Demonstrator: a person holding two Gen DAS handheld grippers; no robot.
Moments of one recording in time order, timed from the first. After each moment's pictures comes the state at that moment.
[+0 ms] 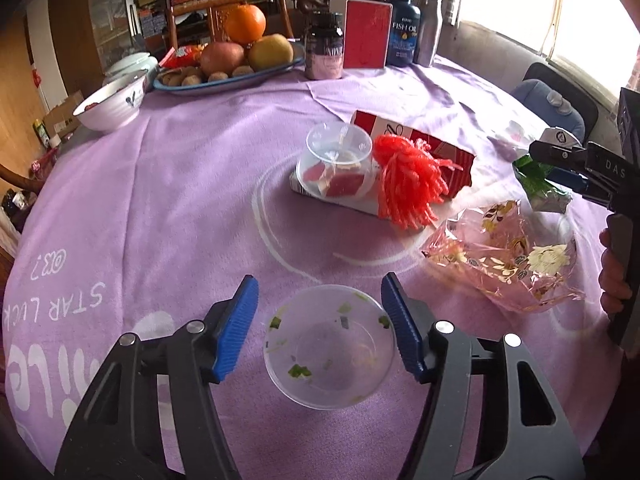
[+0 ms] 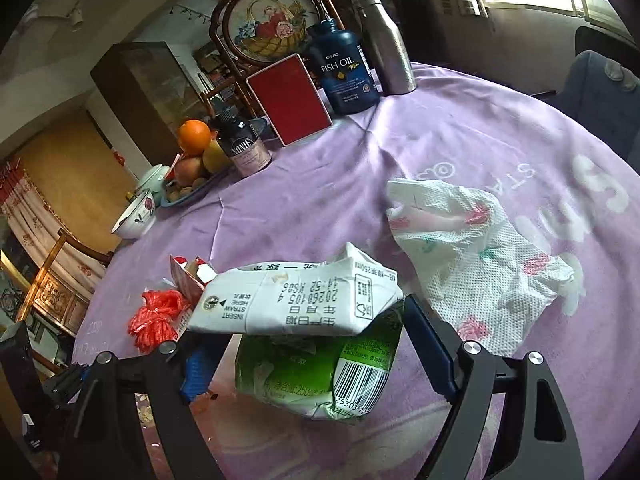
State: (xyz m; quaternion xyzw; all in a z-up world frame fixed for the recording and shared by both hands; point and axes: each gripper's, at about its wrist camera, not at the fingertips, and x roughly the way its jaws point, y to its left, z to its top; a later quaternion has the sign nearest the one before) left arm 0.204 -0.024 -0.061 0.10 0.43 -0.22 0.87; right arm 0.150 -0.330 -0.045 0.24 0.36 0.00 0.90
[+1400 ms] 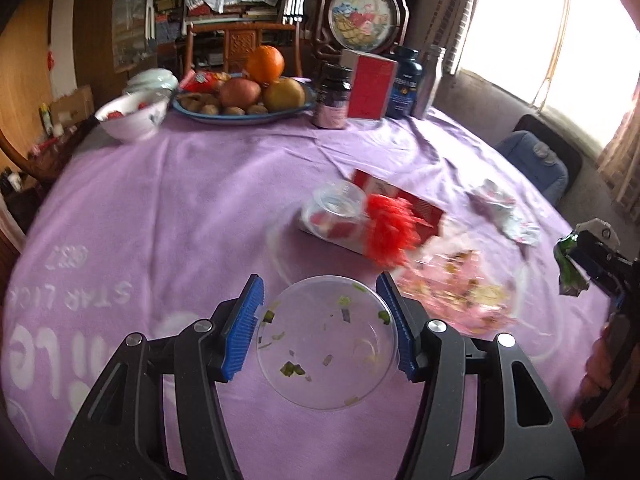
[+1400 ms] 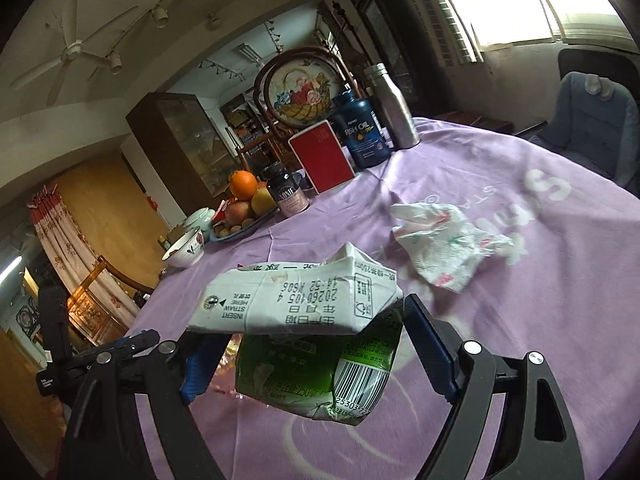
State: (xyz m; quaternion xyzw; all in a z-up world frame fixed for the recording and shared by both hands) left arm 0.185 0.002 -0.021 0.01 0.39 -0.24 0.89; right arm 0.022 -0.329 -0.007 0.26 0.24 0.02 0.93
